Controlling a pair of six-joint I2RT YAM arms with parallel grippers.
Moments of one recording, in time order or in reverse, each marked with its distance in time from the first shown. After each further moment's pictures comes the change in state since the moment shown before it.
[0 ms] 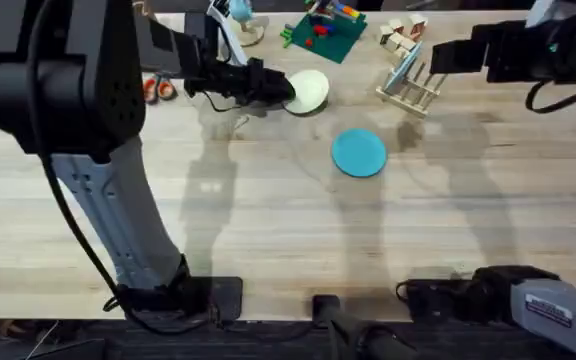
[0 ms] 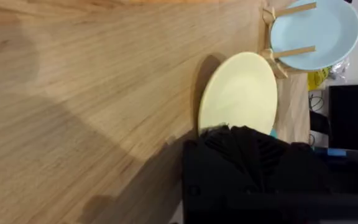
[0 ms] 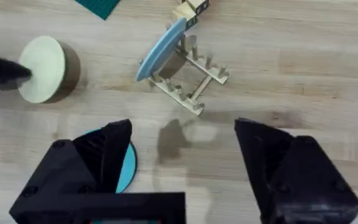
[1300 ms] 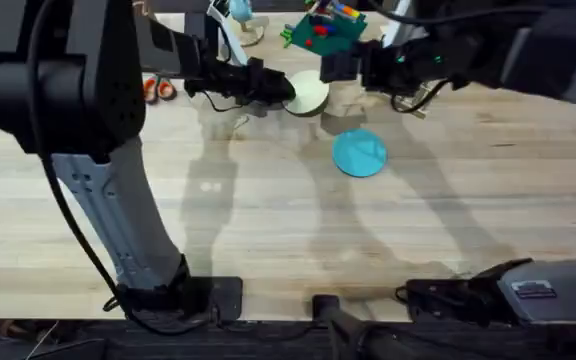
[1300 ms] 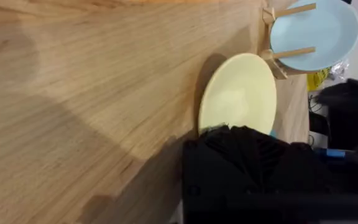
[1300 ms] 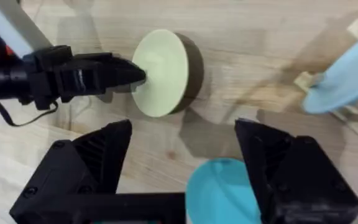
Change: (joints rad) left arm 0.000 0.000 0.000 0.003 0.000 -0.007; right arm 0.324 0.389 0.005 0.331 -0.161 0.414
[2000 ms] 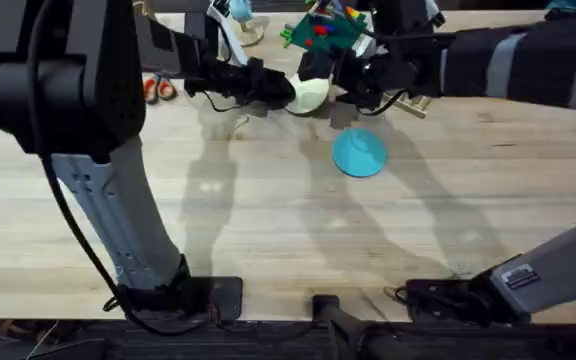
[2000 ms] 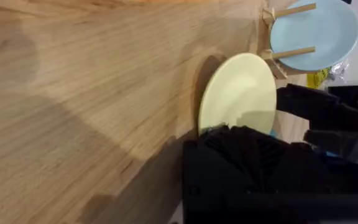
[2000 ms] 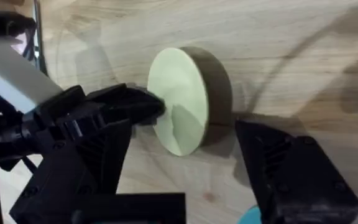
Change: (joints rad) left arm 0.000 0.000 0.000 0.000 0.000 0.000; right arm 0.039 0.214 0.001 0.263 -0.061 0.298
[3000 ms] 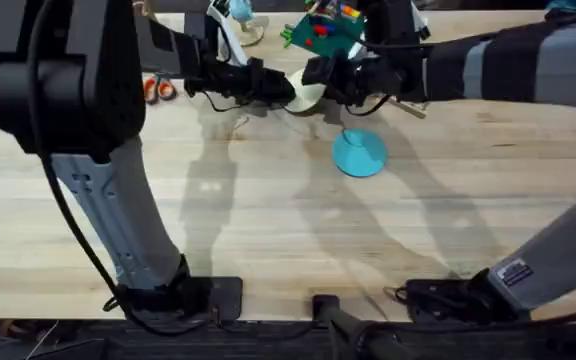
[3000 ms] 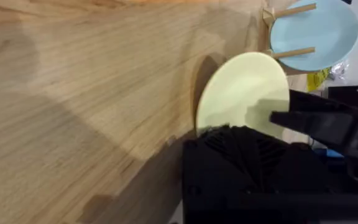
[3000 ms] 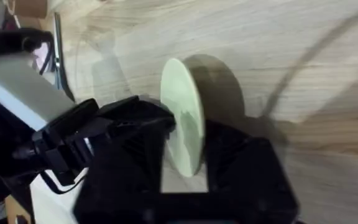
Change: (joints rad) left arm 0.000 0.000 0.000 0.000 0.000 0.000; right arm 0.007 0.085 0.001 0.145 -0.056 0.102
